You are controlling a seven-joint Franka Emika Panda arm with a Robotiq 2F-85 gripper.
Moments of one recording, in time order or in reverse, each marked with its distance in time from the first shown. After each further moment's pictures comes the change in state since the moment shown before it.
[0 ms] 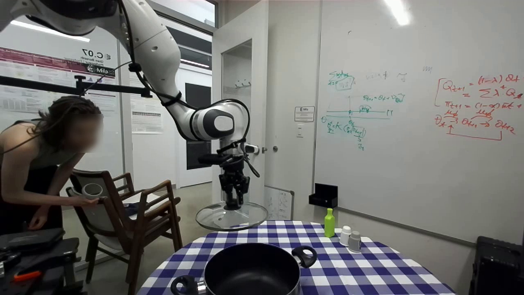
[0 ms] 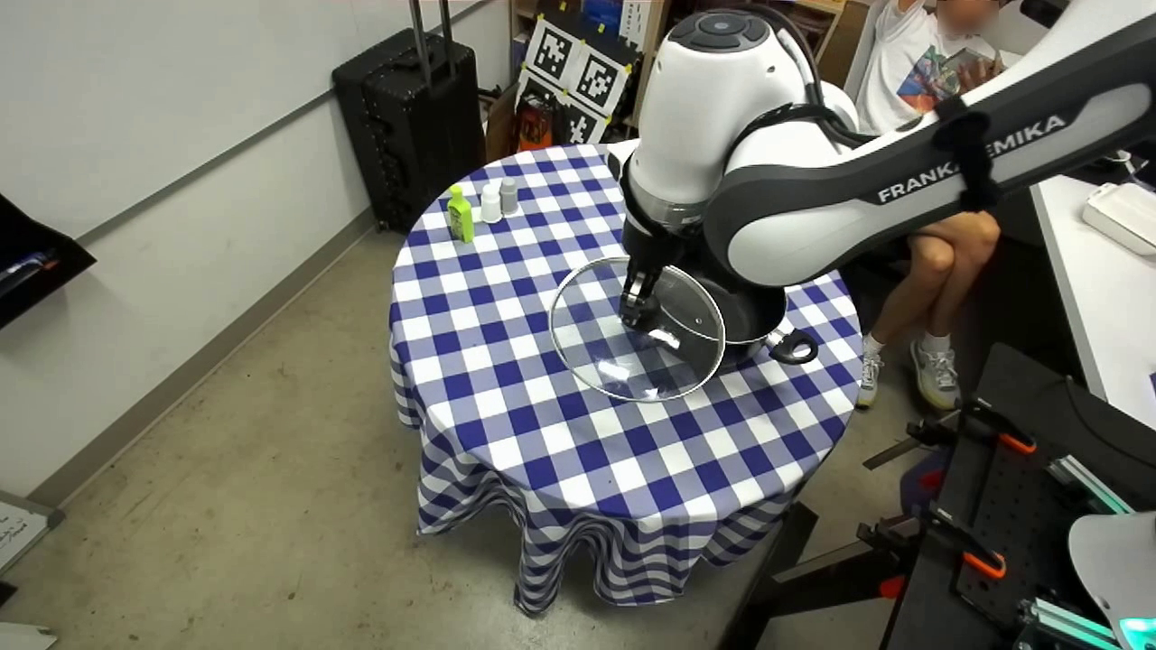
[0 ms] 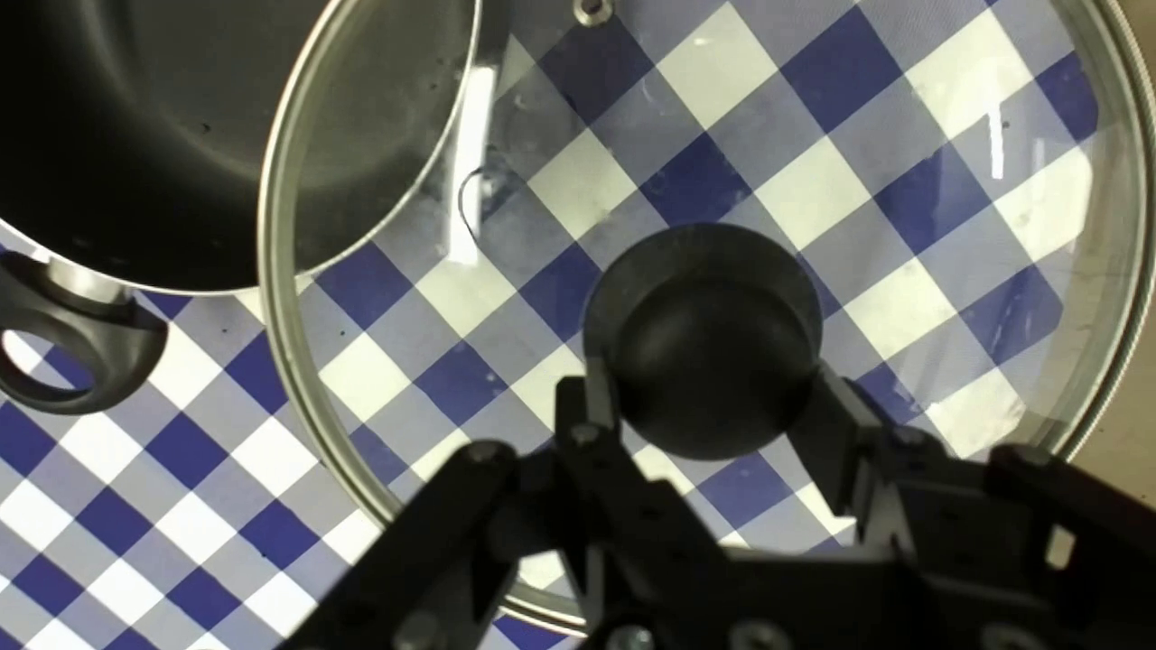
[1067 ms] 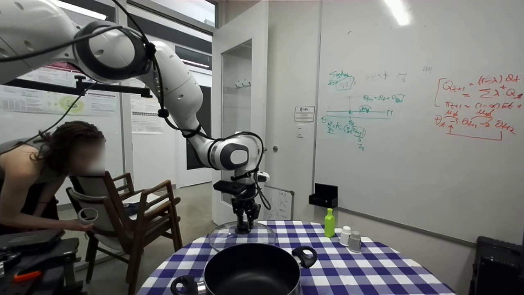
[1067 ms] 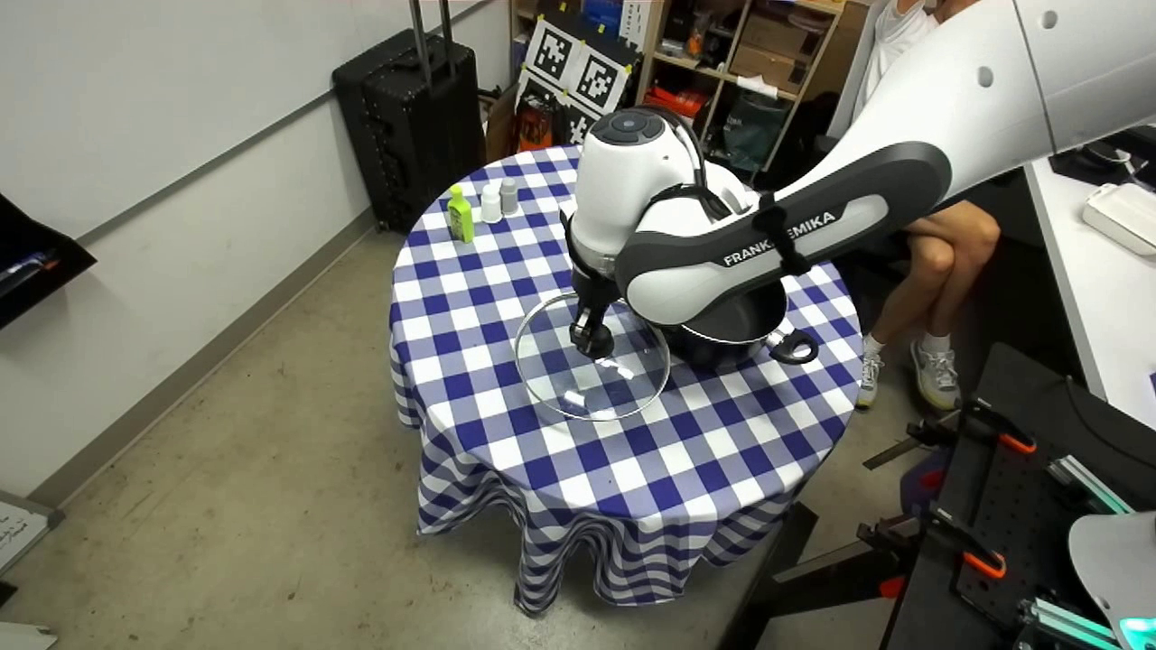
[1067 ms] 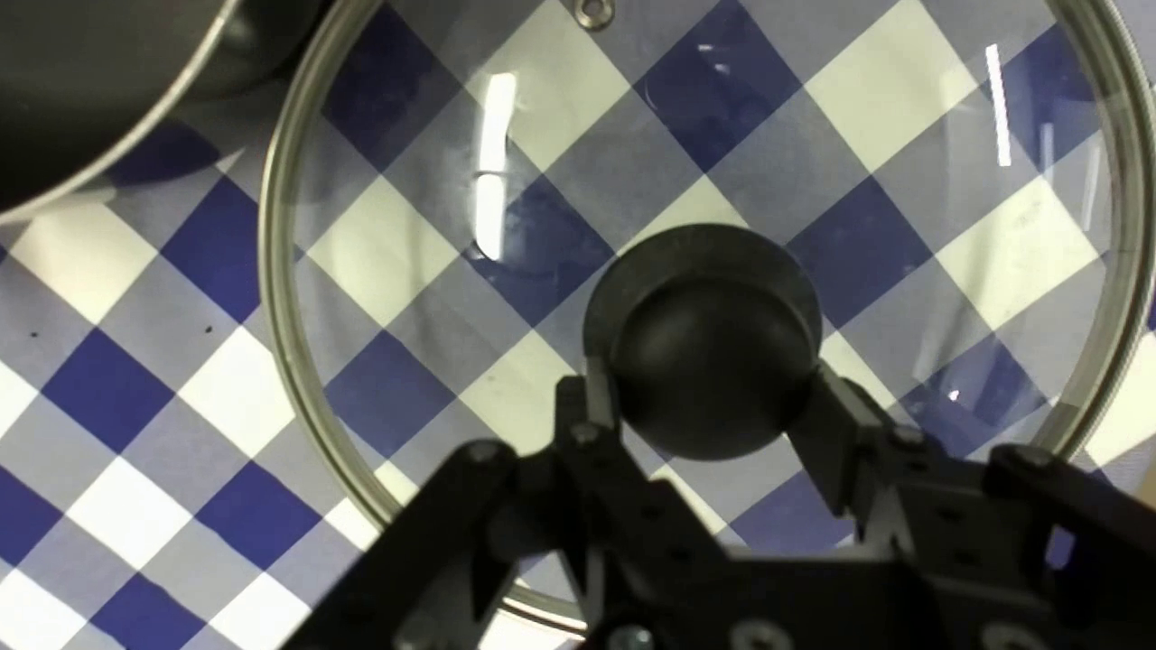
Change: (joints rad) arm -0.005 0.349 0.004 0.333 0.045 0.000 -0.023
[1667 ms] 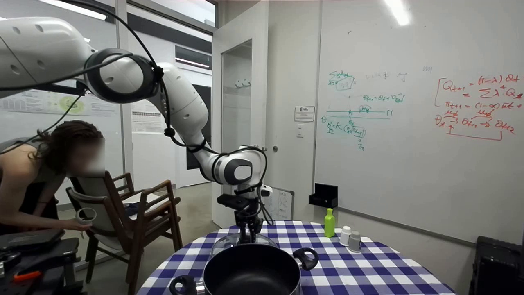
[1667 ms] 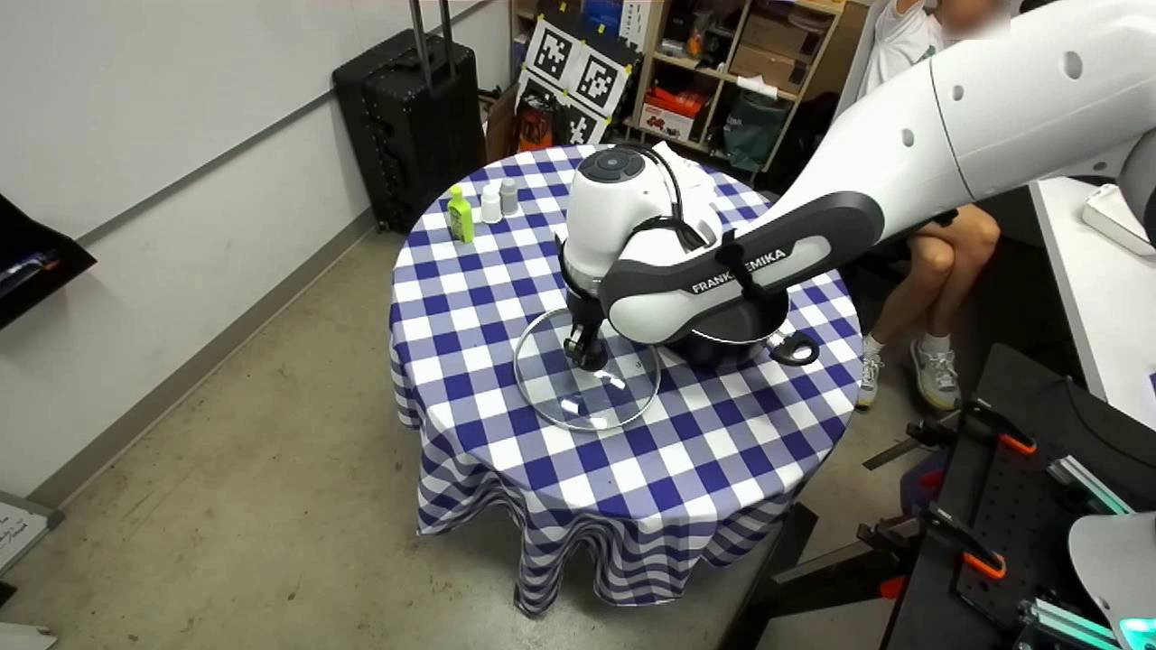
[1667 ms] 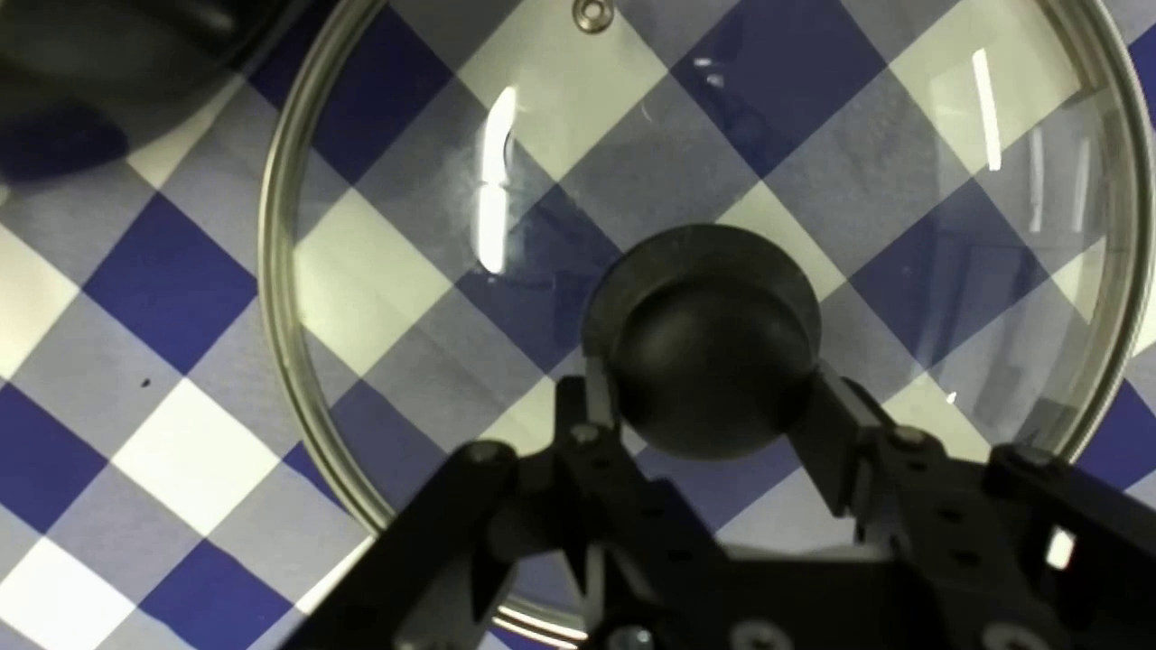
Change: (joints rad) arm -0.002 0.143 -0.006 0.130 0.004 -0.006 -0.001
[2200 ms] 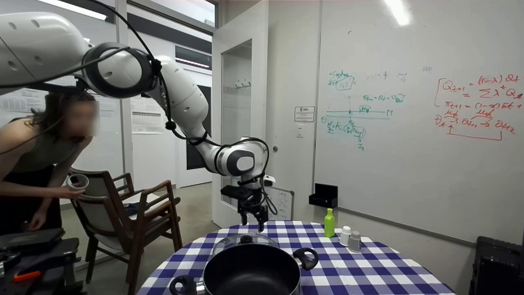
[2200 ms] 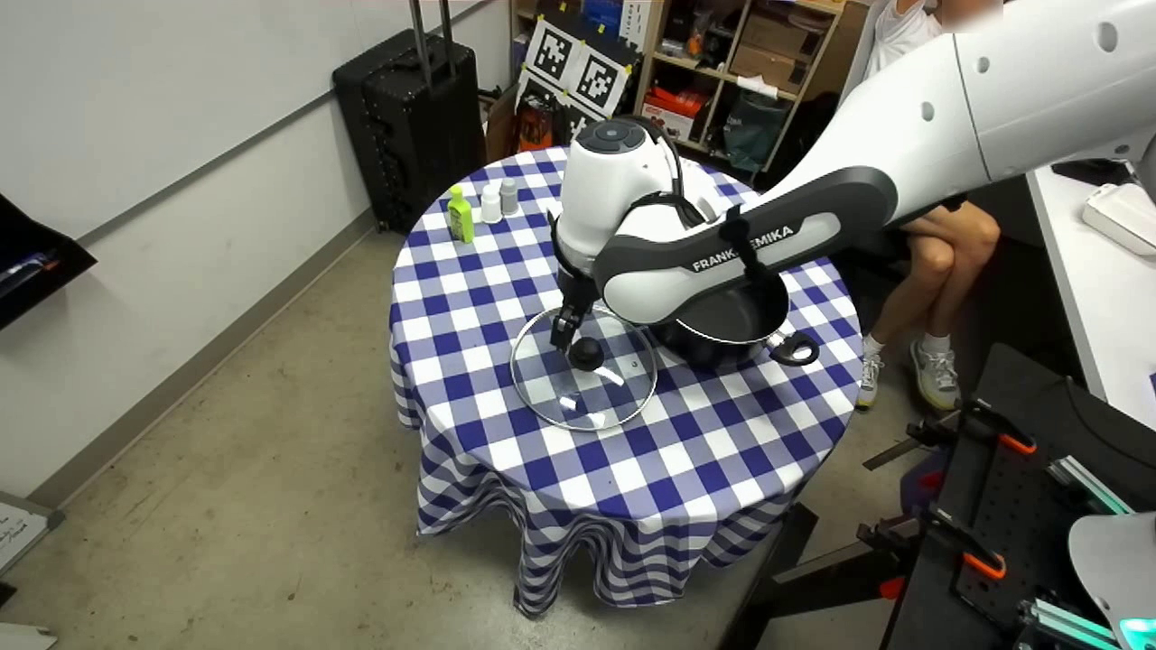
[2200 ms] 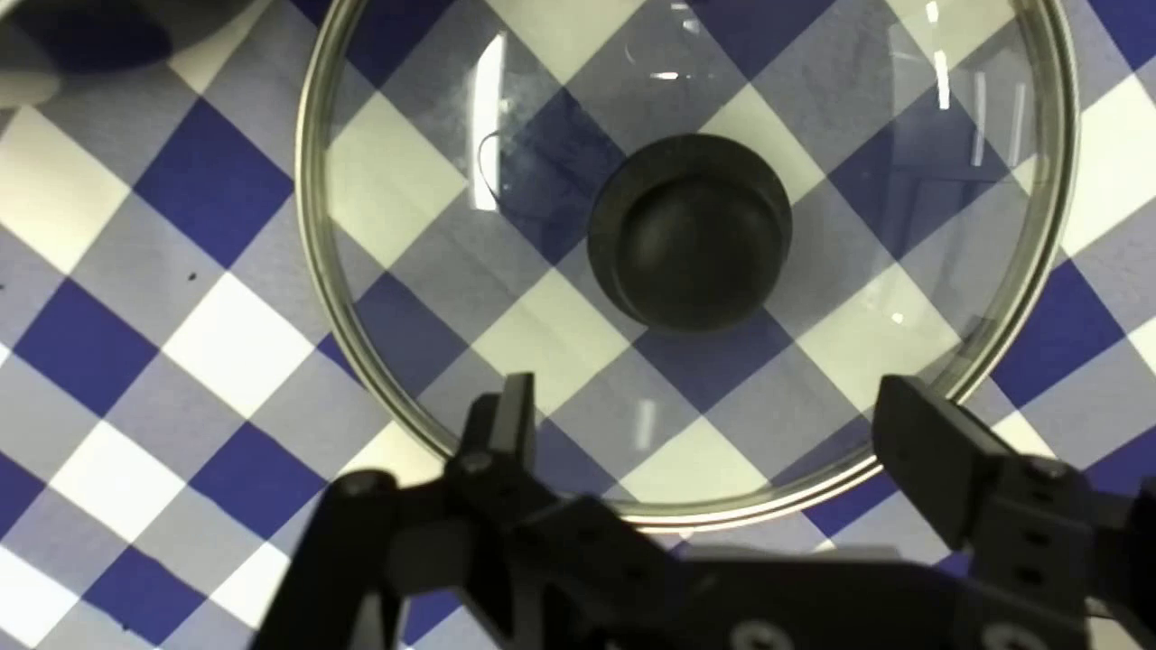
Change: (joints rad) arm 0.000 -0.041 0.004 0.013 0.005 -0.004 -0.002
